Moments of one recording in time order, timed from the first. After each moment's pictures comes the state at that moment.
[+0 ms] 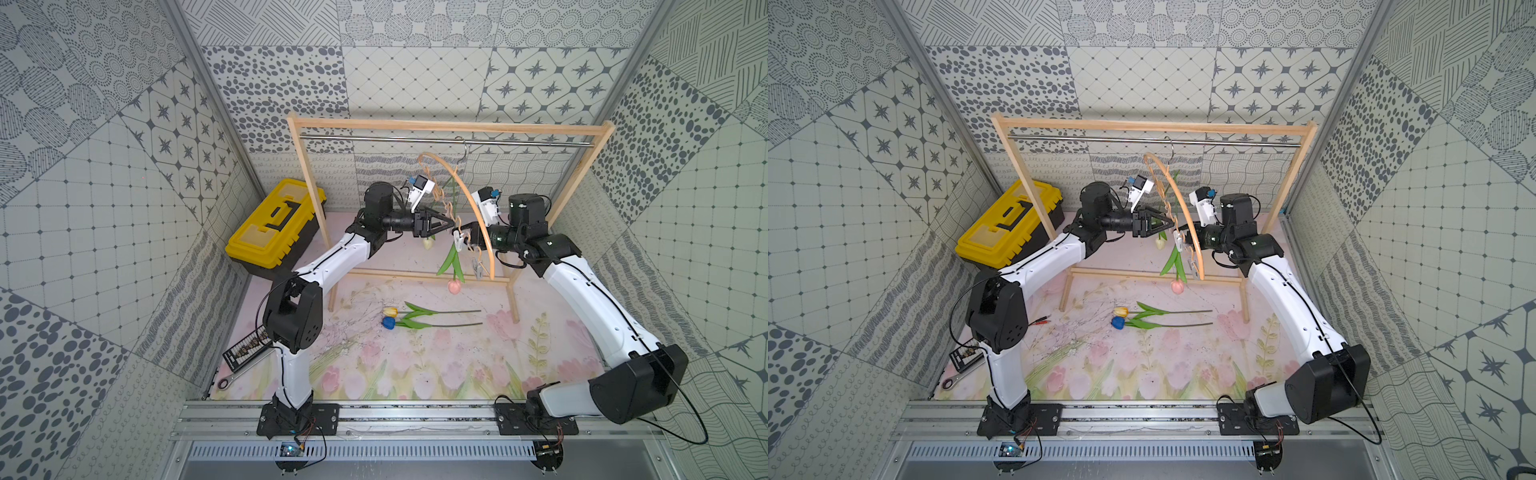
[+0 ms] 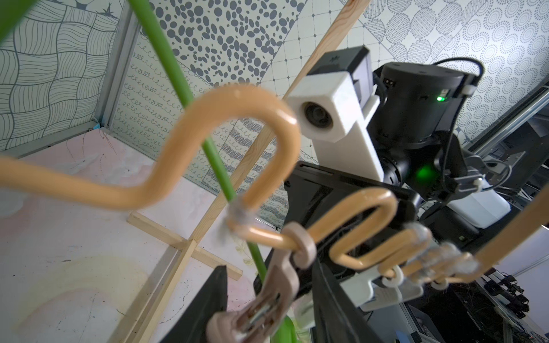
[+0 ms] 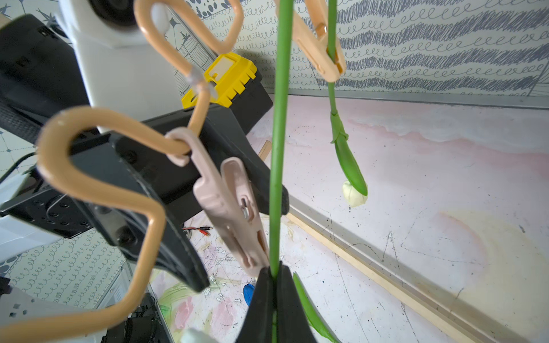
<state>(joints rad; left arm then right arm) -0.47 1.95 1.68 0.26 1.05 -0.52 0.31 1.41 1.41 -0.54 -0.54 0.25</state>
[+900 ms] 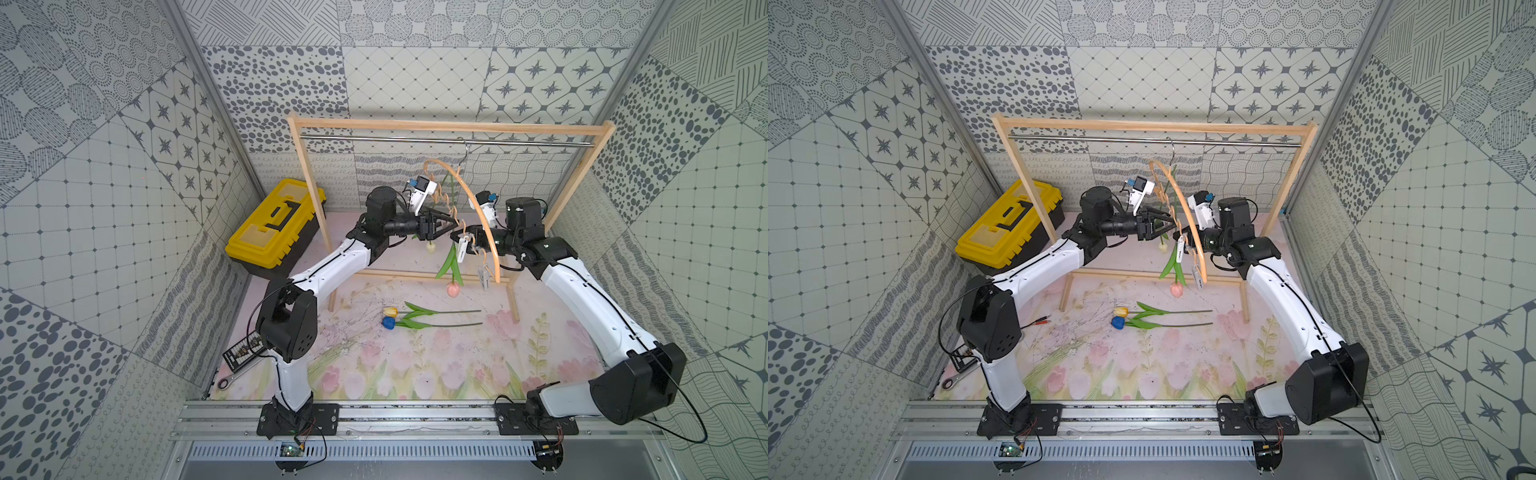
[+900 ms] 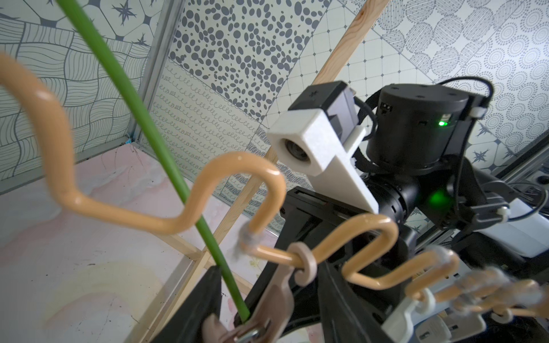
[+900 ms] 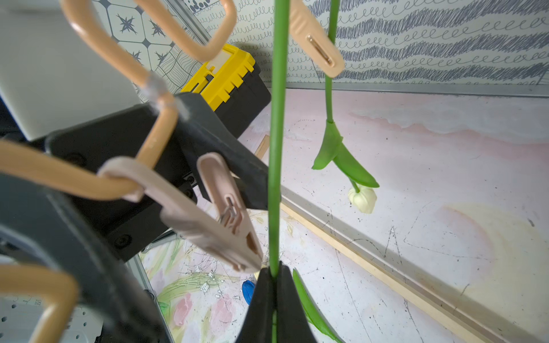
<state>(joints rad) -0.51 1.88 1.61 0.25 0.87 -0.47 0.31 1.40 1.37 -0.51 -0.54 0.26</state>
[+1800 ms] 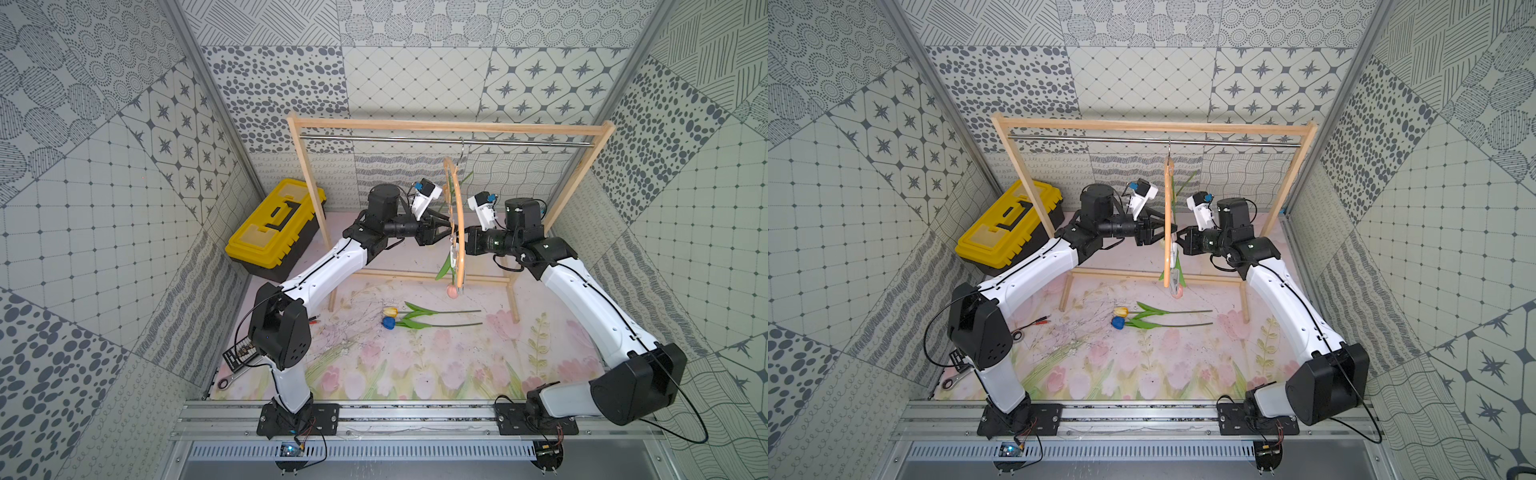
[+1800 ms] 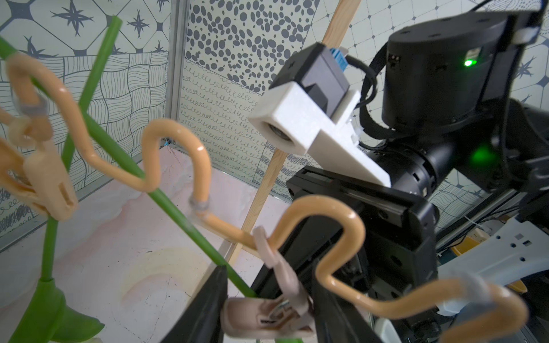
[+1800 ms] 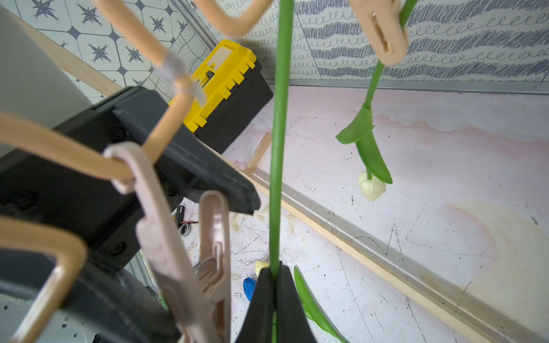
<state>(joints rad) -0.54 1.82 1.66 -0.02 0.78 -0.15 0.32 1.40 1.37 -0.52 -0.54 0.25</state>
